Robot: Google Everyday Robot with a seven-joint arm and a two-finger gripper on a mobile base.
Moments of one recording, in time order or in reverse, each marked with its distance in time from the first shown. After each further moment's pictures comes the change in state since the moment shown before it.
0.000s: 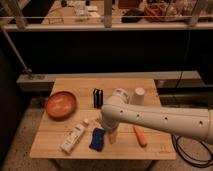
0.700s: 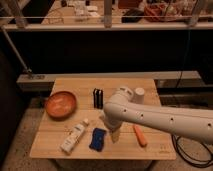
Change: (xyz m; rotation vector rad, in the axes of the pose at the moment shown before) arm 0.012 0.005 -0.022 0.011 0.035 0.058
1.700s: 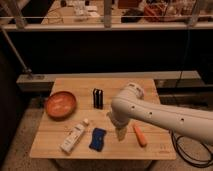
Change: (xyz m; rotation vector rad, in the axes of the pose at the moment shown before) arm 0.023 0.008 -0.020 -0.002 0.018 0.095
